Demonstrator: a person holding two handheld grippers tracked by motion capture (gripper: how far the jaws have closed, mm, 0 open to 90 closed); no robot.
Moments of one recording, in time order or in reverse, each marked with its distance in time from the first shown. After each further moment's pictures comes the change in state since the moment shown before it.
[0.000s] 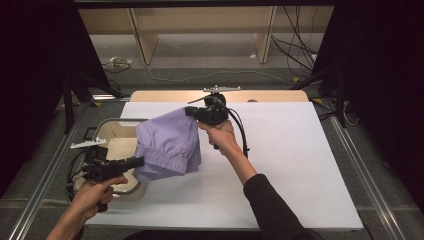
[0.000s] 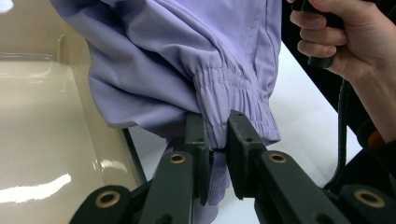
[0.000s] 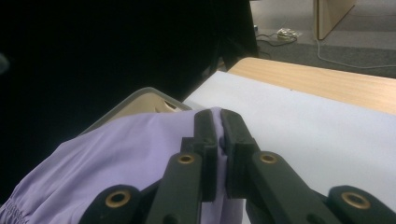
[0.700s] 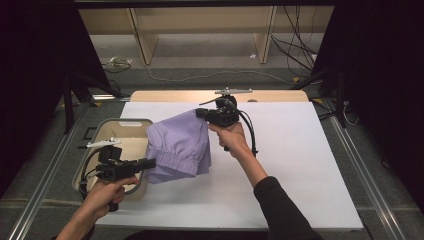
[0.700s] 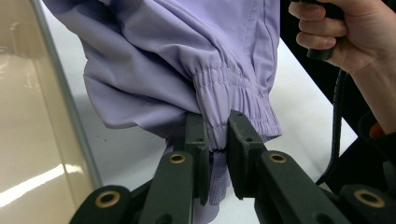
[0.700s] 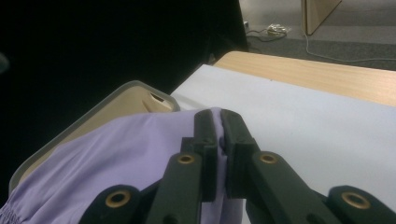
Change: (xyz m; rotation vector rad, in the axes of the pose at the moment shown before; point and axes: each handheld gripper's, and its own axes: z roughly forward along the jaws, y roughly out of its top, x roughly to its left) left arm -0.014 -0.001 0.022 0.042 -0.029 0.015; right arm -0.018 -0.007 -0.020 0.009 -0.031 0.012
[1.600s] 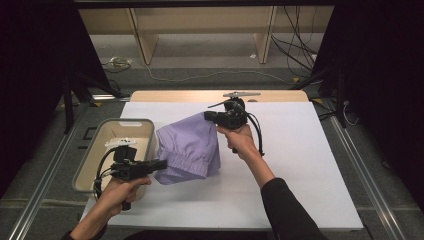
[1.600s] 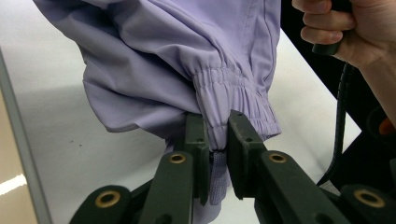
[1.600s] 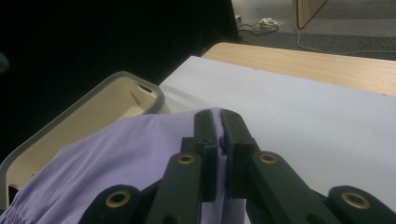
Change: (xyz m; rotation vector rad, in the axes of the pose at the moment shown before) left arm -0.014 -0.002 0.029 0.038 -0.006 0.020; right arm -0.017 -0.009 -0.014 0.022 -0.025 0.010
